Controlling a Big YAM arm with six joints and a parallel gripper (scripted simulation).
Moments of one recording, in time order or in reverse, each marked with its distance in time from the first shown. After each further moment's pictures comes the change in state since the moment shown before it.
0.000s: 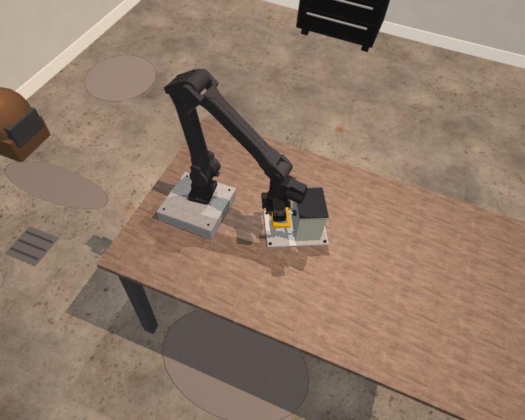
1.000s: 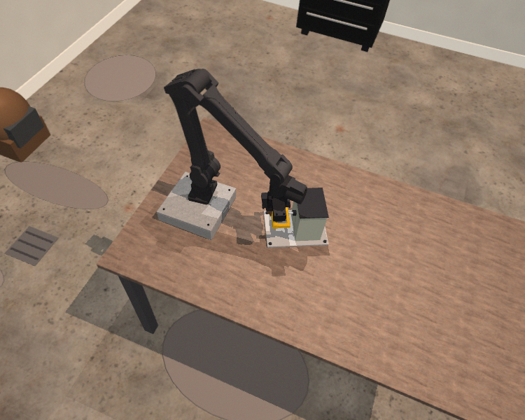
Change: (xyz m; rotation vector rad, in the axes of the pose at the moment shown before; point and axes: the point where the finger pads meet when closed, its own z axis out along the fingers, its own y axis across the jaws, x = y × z) arm 0.000 0.000 0.000 -0.003 0.004 -0.001
